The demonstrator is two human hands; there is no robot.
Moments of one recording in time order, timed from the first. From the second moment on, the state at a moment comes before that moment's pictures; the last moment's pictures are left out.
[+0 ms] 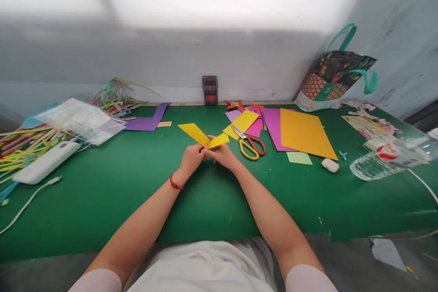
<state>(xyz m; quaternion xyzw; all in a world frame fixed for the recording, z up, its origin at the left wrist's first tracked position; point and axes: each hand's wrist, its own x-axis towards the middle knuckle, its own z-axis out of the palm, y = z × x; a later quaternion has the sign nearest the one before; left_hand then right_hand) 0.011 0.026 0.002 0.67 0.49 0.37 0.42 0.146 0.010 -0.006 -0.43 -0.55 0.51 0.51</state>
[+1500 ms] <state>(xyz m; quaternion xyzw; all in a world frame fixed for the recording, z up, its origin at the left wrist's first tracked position) 0.029 0.015 0.017 0.07 0.29 0.50 0.81 0.130 0.014 -0.012 -0.26 -0.17 0.71 0.63</state>
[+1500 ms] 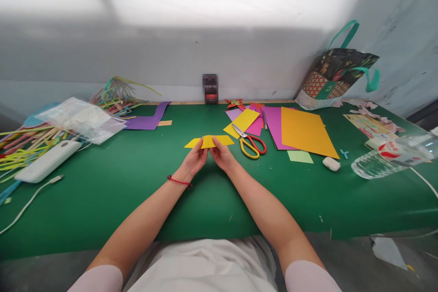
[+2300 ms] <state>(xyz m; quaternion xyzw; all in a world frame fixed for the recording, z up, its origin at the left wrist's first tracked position) 0.023 0.021 0.003 0.47 0.32 0.39 0.72 0.143 0.008 -0.002 -0.40 -0.42 0.61 0.54</state>
